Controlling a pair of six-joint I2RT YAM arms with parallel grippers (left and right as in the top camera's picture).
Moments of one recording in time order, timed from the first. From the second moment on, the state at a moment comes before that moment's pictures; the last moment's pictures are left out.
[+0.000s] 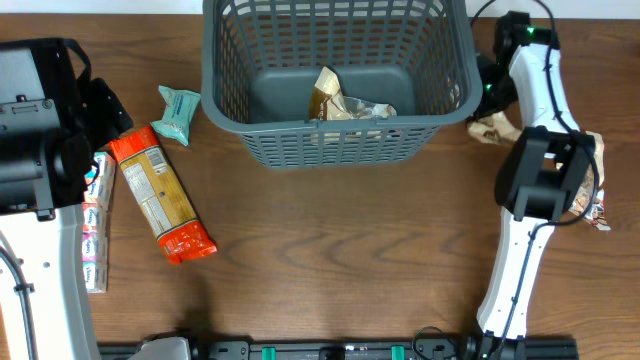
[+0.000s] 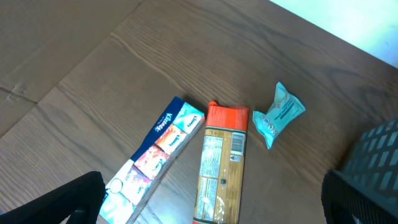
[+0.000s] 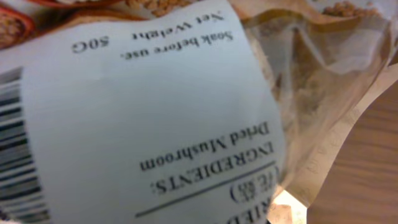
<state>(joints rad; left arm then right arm) 0.12 1.35 1.76 -1.29 -0.37 -0.38 -0.13 2.48 2.29 -1.27 0.00 -0.47</state>
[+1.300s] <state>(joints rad) 0.12 1.35 1.76 -1.34 -0.37 -0.38 0.25 2.00 2.29 -1.19 -0.37 -1.19</state>
